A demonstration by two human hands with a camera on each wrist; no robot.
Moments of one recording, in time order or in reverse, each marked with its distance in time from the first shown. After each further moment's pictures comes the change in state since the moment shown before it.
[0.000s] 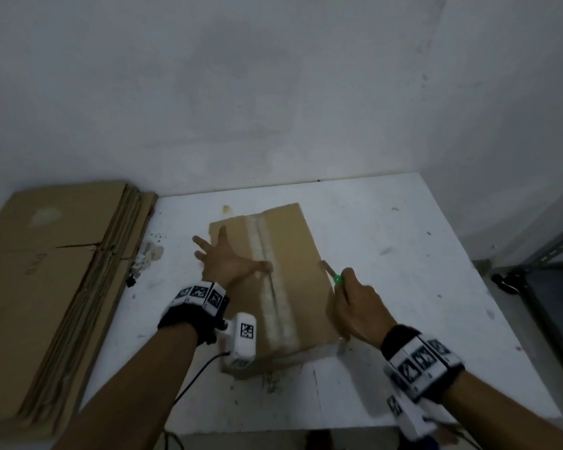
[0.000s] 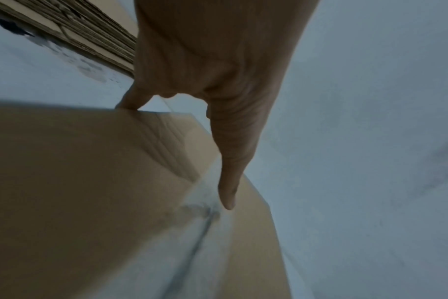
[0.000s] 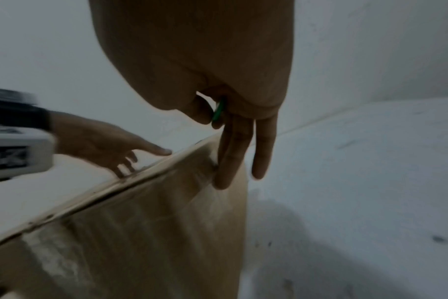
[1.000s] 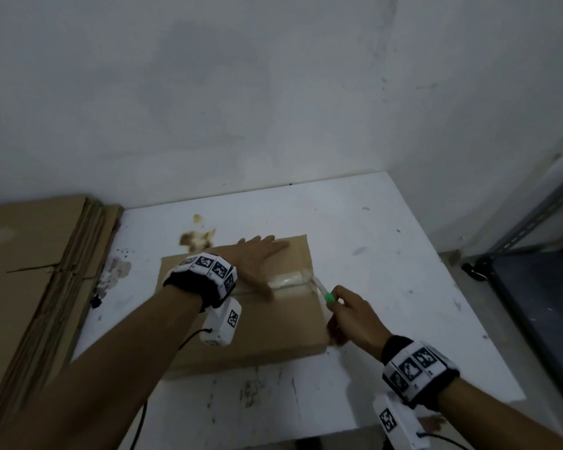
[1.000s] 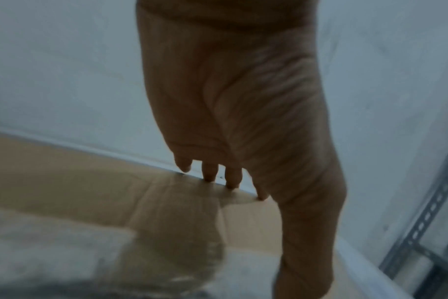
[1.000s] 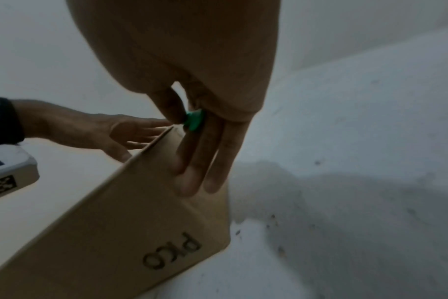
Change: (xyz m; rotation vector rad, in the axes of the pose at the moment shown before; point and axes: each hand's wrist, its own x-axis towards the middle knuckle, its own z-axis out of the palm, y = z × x) left_hand 0.010 0.081 0.018 0.742 -0.475 0.684; right_hand -0.016 0.023 -0.018 0.394 -0.004 0.341
